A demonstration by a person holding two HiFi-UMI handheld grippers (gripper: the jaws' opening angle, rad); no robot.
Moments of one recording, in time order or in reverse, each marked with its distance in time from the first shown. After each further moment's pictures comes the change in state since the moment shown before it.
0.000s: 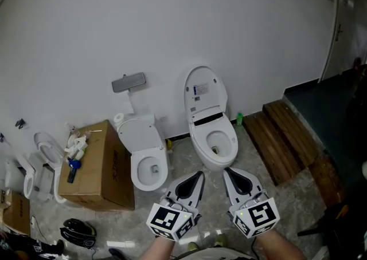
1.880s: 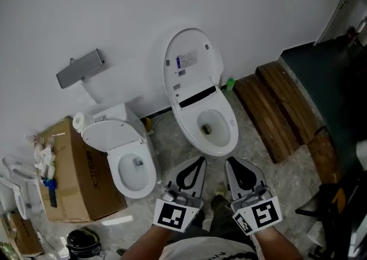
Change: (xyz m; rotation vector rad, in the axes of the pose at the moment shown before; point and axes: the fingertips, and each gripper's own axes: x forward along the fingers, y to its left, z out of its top) left arm 0.249 0.261 -0.101 -0.005 0.019 -0.102; right arm 0.294 -0.147 -0.137 0.120 0.138 -0.193
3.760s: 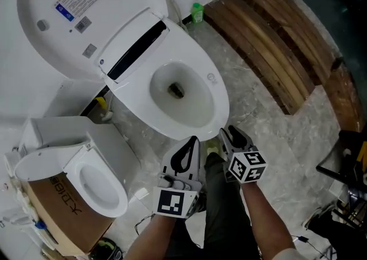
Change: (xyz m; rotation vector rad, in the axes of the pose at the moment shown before) left arm 0.219 0.034 -0.450 -0.140 0.274 -0.087; right arm 0.100 -0.303 -0.582 0.557 0.394 -0.383
